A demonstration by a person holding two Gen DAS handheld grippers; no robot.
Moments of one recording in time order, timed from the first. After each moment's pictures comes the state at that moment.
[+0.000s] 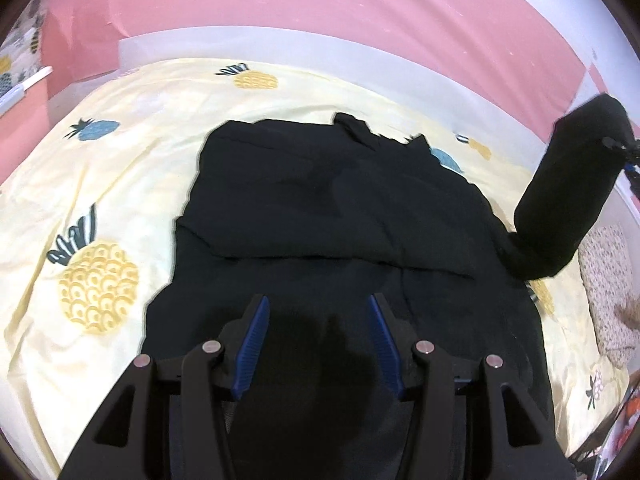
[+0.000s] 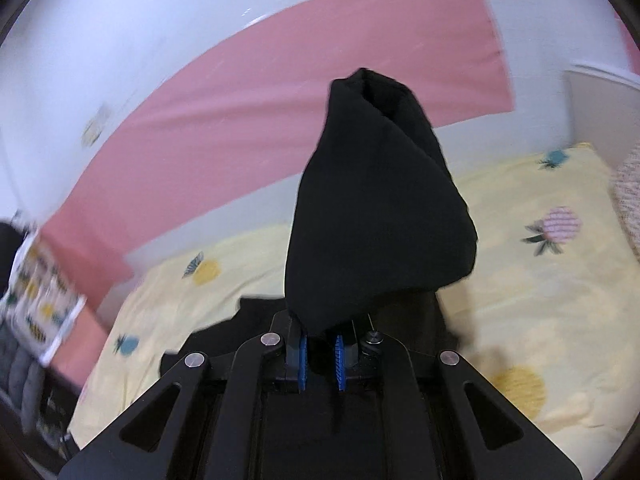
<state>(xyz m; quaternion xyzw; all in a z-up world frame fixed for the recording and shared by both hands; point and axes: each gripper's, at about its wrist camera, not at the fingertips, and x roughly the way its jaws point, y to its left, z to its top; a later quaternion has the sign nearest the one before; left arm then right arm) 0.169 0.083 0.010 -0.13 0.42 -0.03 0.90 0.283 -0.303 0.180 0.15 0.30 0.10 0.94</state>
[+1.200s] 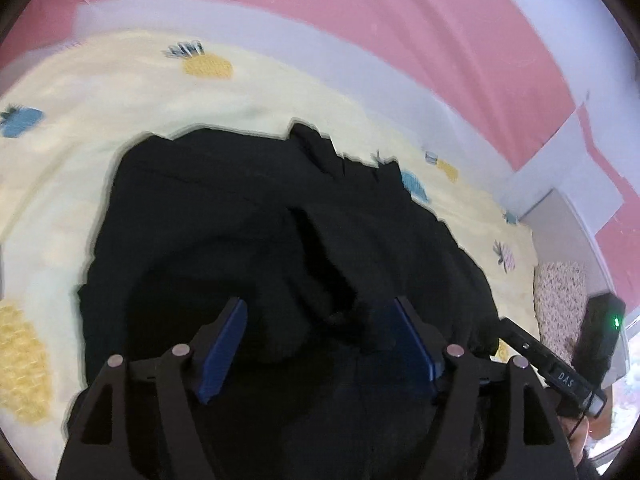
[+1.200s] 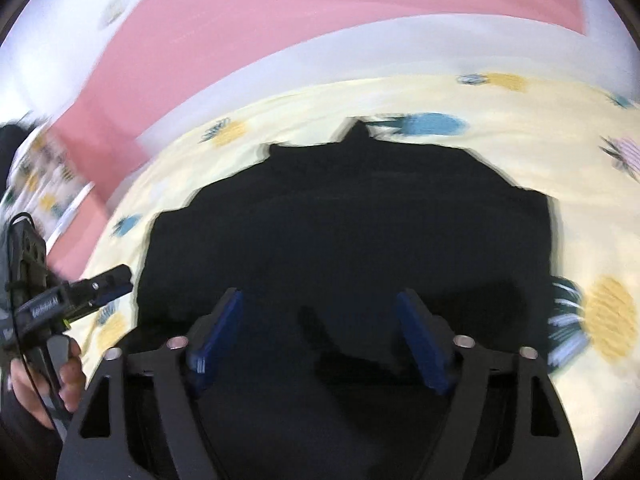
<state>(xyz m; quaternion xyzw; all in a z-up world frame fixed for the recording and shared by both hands) 0.296 0.069 -0.009 -0.20 0.44 -0.13 0.86 0.282 -0.251 0.018 0.10 0.43 0.16 0.88</state>
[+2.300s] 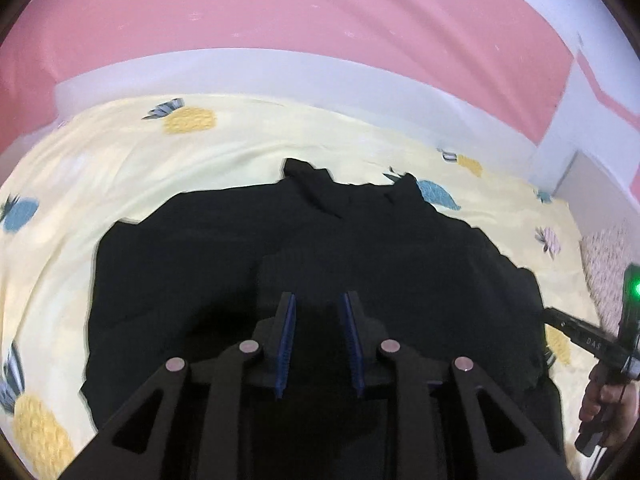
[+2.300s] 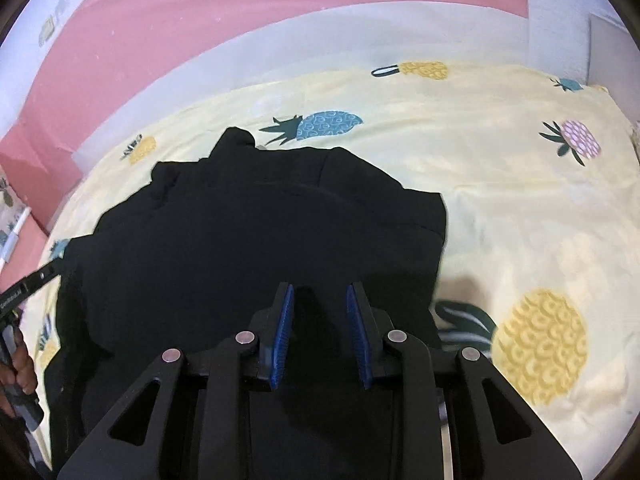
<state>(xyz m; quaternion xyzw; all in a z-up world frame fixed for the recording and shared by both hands) 0.339 0.025 -0.006 -0.07 0.38 -0.09 0.92 0.346 -0.308 -0.017 0.08 0.45 0.07 0.89</state>
